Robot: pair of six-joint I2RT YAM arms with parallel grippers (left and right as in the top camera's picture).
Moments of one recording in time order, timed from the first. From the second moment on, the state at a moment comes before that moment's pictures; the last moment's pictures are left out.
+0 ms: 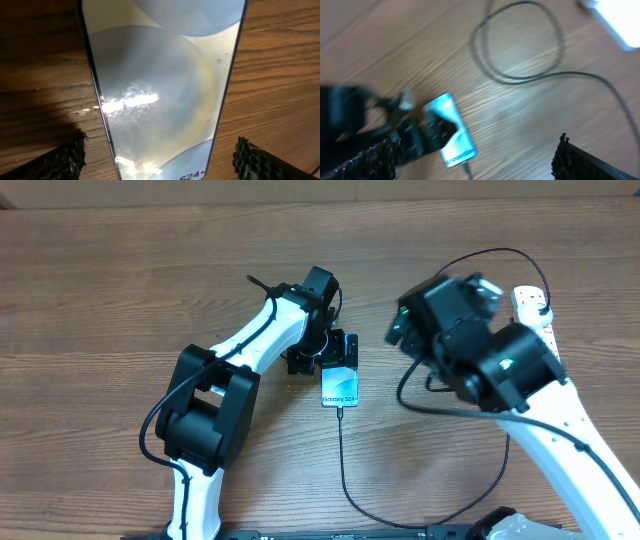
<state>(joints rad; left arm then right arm) -0.47 2.15 1.54 -0.89 0.34 -0.47 0.54 1.38 1.53 -1.27 0.35 1.03</state>
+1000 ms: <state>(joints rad) -0.46 1.72 1.77 -1.32 -0.33 -0.55 -0.10 1.38 1.53 -1.37 0.27 1.04</state>
